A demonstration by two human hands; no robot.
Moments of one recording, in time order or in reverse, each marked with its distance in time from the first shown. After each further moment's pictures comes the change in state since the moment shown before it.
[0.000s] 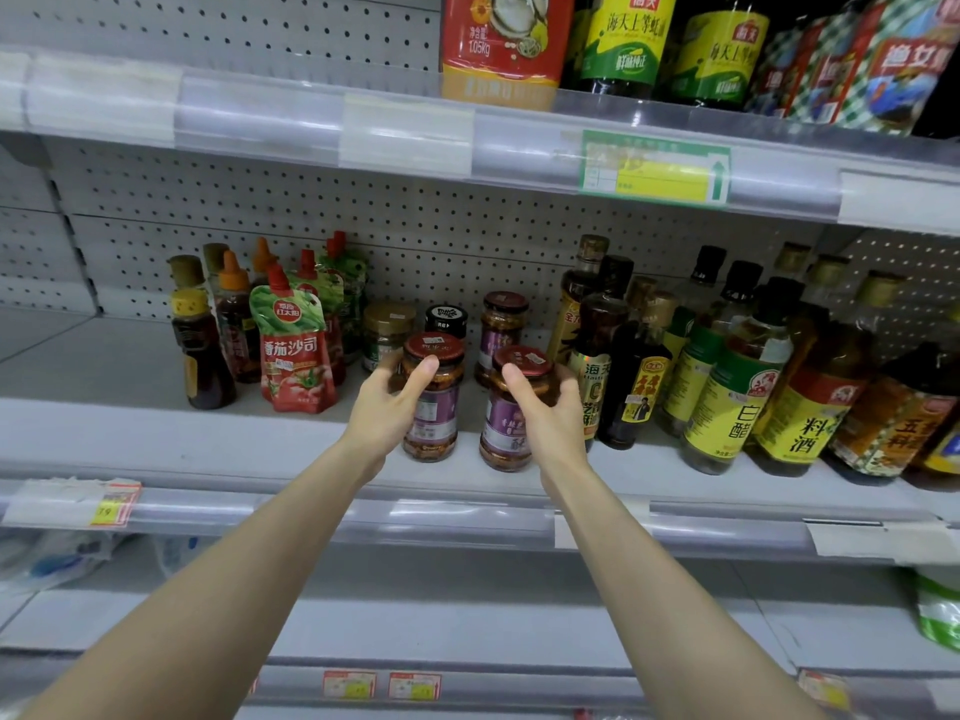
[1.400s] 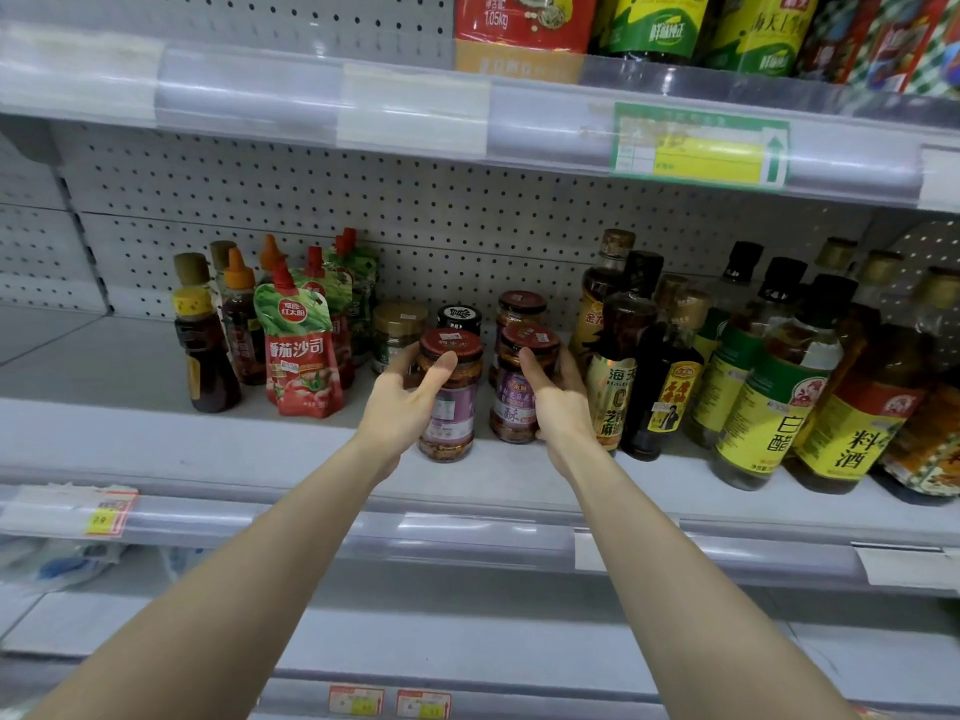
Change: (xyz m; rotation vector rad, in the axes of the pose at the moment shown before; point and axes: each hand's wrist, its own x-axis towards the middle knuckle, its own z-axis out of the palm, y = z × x) left_hand 0.009 0.006 0.011 -0.037 0.017 0.014; right_hand 0.048 0.012 0.017 -0.036 -0.044 0.053
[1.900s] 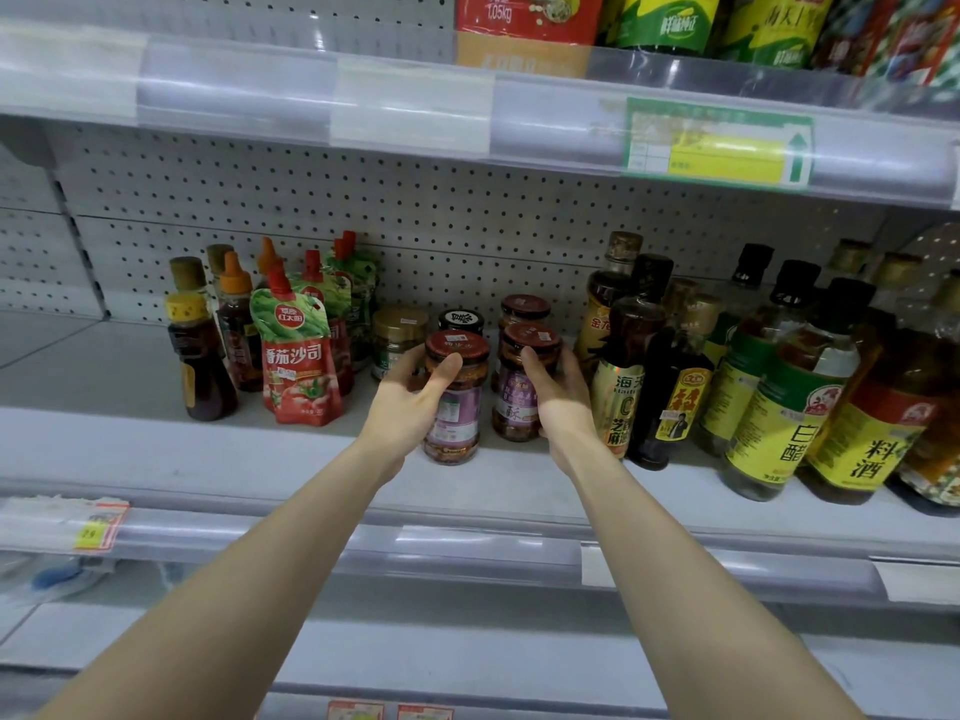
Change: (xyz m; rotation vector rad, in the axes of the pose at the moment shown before) left_hand 0.015 -0.007 0.002 -0.019 0.014 -0.026; right_hand 0.027 0.007 0.007 0.005 -0.014 -0.065
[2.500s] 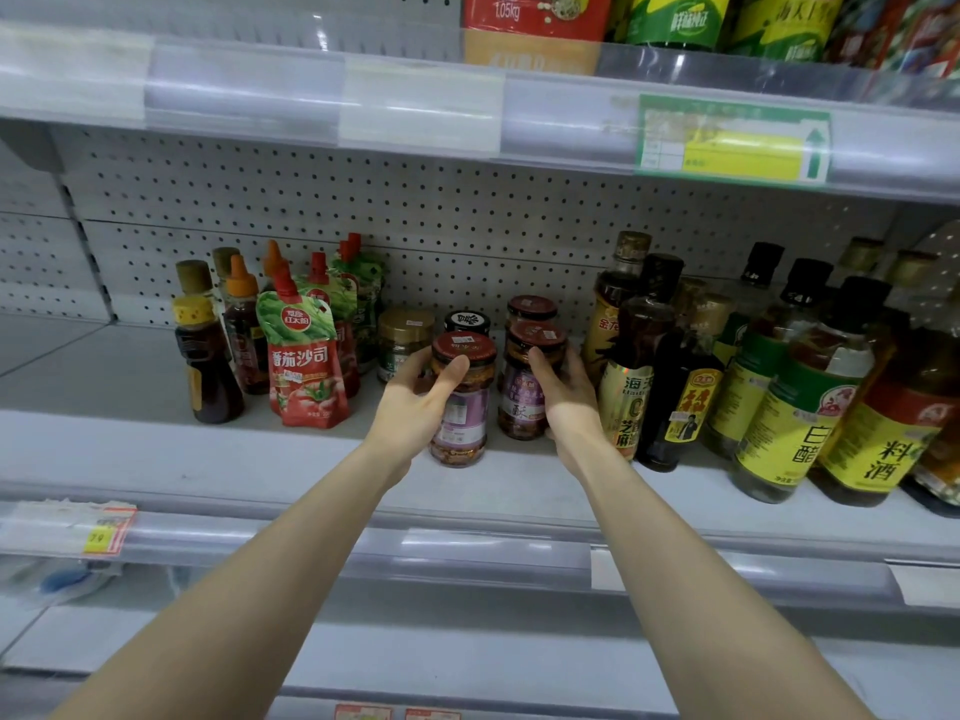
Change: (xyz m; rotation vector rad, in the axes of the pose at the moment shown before) left_hand 0.002 -0.002 -0.002 -0.042 -0.021 0.004; right_hand 0.002 0.000 0.003 0.018 -0.010 -0.031
